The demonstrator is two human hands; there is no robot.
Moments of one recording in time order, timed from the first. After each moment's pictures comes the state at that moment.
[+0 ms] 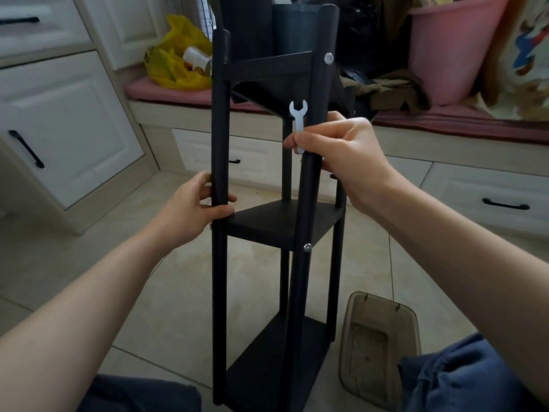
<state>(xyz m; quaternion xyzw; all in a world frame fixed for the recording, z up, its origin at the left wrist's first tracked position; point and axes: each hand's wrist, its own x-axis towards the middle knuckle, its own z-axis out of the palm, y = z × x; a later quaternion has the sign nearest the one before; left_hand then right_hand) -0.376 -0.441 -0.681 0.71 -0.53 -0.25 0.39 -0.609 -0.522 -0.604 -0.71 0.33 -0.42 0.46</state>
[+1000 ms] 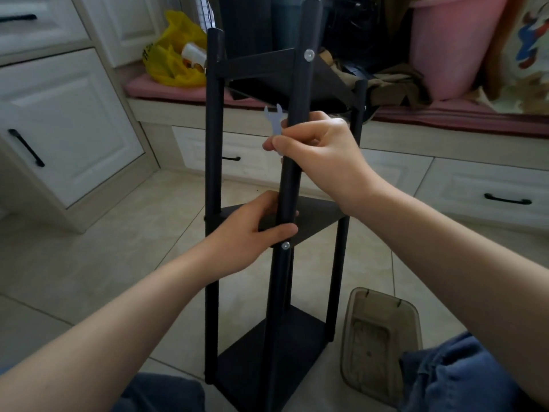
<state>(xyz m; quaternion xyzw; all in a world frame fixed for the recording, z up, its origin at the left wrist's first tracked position) -0.451 -0.427 -0.680 0.61 -0.64 -0.33 0.34 -0.591 -0.516 -0.614 -0.76 0.31 -0.42 0.38</state>
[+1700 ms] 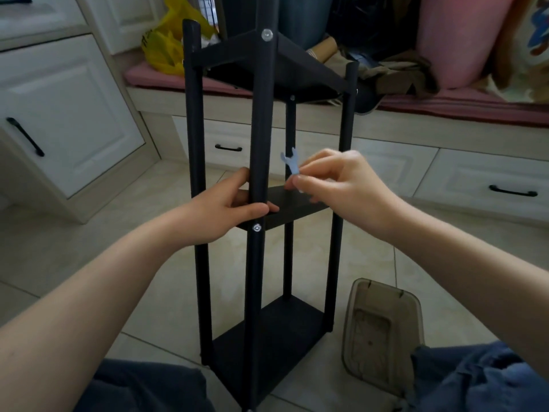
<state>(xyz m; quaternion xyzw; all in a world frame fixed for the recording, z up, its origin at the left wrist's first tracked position) -0.408 -0.430 -0.666 0.63 -0.63 -0.36 0.28 -0.625 -0.508 -0.648 -0.81 0.32 -0.30 0.40</state>
